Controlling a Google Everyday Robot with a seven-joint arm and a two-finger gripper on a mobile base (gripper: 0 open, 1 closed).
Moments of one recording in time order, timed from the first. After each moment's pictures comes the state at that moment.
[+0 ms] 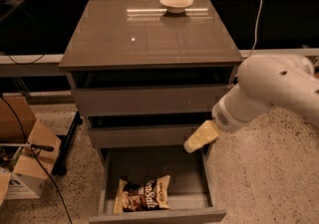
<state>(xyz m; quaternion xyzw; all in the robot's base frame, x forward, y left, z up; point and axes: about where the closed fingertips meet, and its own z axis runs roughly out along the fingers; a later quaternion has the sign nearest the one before) 0.492 -0.161 0.732 -0.31 0.94 0.08 0.15</state>
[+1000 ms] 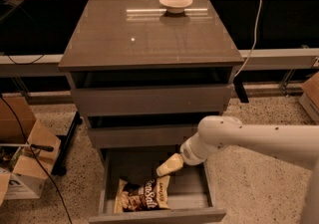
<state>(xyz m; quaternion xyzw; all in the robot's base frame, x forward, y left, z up) 0.517 -0.090 0.499 -0.24 0.95 0.19 0.10</state>
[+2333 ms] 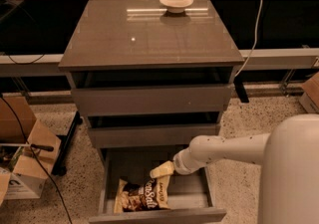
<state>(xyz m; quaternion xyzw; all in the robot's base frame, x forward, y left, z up) 0.536 -0.064 0.398 -0.15 0.96 0.21 0.11</state>
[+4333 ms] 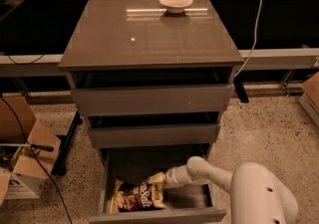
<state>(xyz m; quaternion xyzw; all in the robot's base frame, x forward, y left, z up) 0.581 -0.009 0.174 0.02 0.91 0.41 0.04</state>
